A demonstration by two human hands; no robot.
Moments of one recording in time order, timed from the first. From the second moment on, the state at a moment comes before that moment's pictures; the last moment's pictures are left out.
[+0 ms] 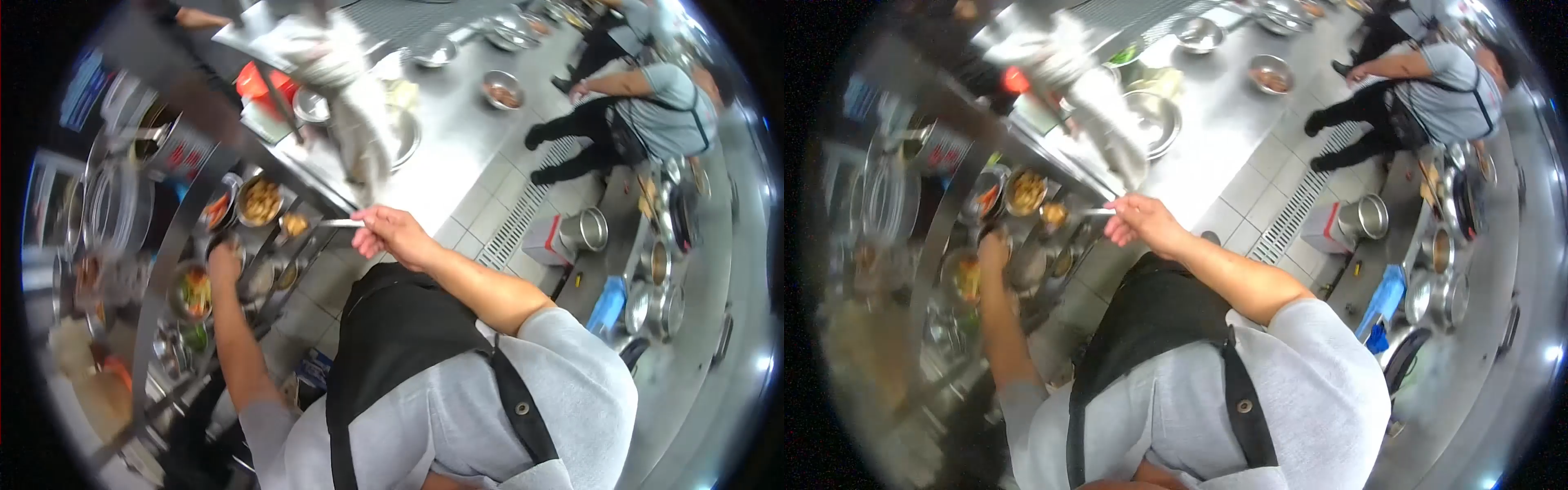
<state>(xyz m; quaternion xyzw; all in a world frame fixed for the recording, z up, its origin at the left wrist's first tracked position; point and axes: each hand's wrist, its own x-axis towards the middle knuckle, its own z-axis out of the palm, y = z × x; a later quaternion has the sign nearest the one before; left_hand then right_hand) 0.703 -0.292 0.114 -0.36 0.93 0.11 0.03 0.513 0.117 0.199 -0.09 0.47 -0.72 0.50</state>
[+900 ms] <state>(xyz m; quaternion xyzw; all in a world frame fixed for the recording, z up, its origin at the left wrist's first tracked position) 0.708 -0.293 0.102 -0.47 0.88 0.10 0.05 0.227 0.359 0.186 -0.02 0.72 -0.69 -0.09</state>
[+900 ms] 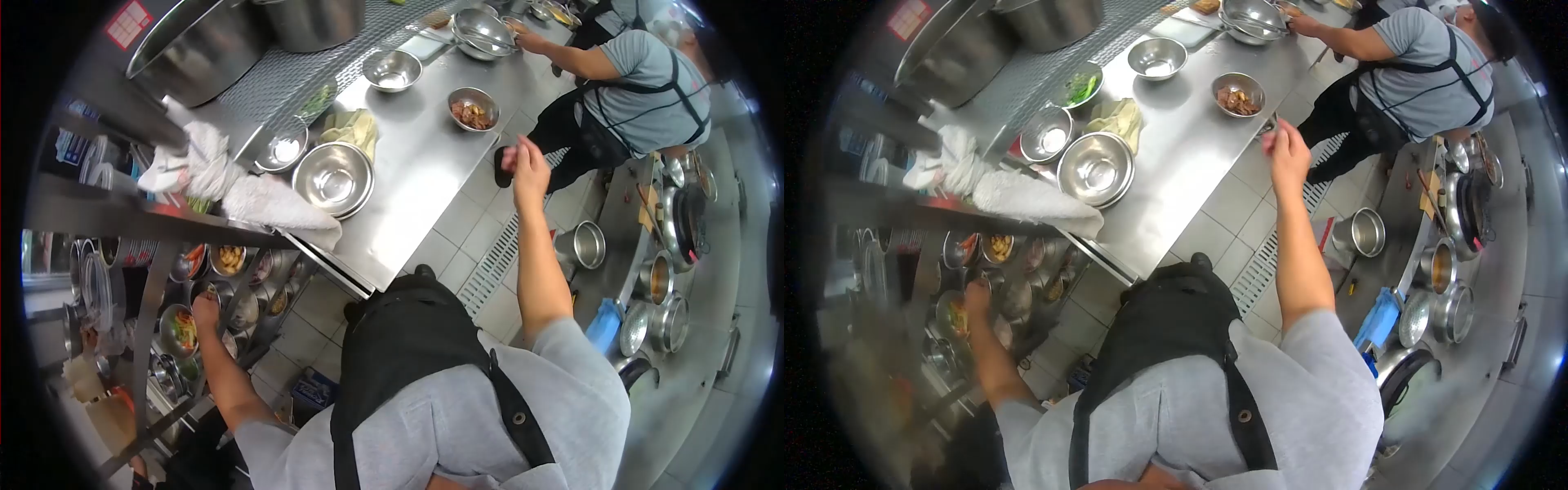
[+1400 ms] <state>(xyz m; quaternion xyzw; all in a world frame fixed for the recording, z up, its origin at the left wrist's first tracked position) 0.705 -0.283 0.130 -0.43 0.89 0.12 0.10 0.519 0.163 0.244 -0.26 0.56 -0.64 0.45</state>
